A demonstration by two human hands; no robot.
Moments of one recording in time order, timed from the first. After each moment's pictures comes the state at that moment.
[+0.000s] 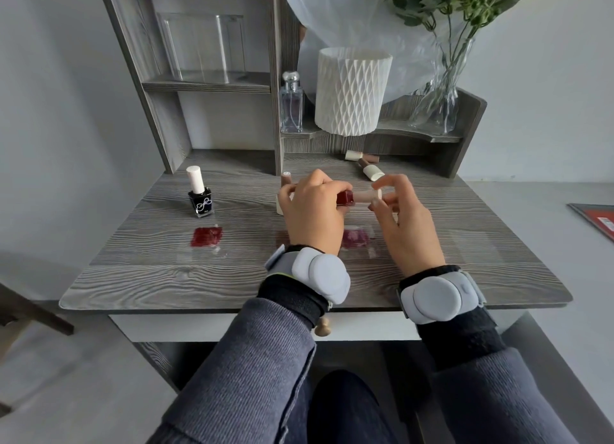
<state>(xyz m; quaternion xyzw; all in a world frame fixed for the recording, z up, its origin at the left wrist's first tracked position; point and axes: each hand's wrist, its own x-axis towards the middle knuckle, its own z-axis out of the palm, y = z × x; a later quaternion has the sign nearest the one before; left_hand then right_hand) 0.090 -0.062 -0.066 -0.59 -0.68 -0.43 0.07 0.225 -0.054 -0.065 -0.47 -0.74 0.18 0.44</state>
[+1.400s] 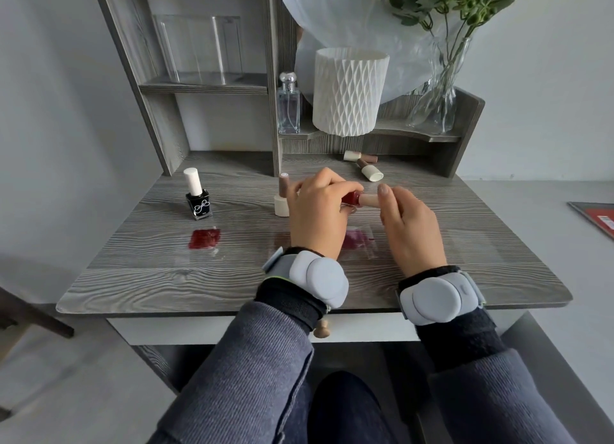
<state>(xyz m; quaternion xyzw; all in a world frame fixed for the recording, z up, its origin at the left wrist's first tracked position) 0.092 -0.062 -0.064 -0.64 -0.62 -0.46 0.08 0.225 -0.055 -0.063 -0.52 -0.71 0.19 0.44</state>
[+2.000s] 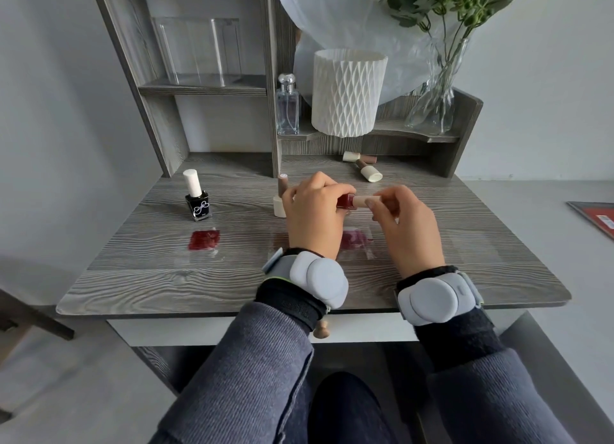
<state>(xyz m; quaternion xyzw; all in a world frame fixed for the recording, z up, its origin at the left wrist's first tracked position) 0.091 -0.061 -0.067 -0.62 -0.65 -0.44 0.05 0.226 -0.050 -0.068 -0.51 -0.72 0.15 0.44</state>
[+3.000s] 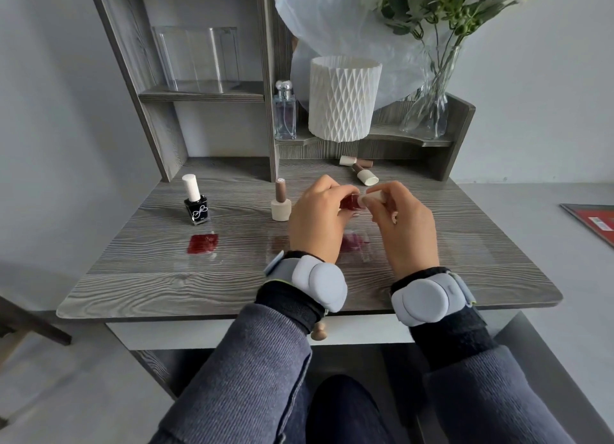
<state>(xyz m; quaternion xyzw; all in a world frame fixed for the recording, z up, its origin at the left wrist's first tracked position) 0.096 -0.064 -0.061 -0.66 -0.60 -0.45 0.04 0.224 -0.057 -0.060 -0.47 -0.72 0.14 0.49</state>
